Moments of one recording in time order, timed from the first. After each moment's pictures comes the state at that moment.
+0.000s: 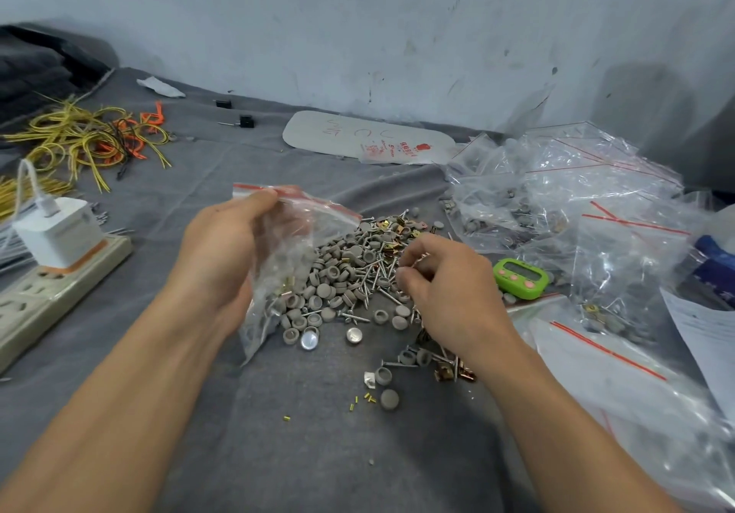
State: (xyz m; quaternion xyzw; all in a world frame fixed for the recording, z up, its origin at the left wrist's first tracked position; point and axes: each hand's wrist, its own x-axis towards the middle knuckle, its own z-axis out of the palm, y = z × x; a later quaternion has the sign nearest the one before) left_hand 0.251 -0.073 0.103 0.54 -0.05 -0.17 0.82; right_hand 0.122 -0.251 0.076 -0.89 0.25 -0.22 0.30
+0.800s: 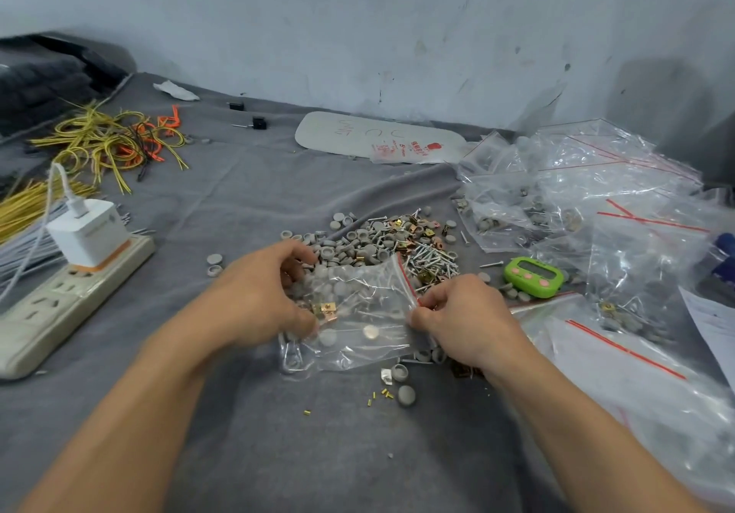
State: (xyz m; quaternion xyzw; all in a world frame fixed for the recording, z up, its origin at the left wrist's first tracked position) left_hand 0.259 -0.049 0.075 0.89 -0.29 -0.16 0.33; right_hand 0.115 -0.251 0.064 -0.90 0.33 -0.05 0.27
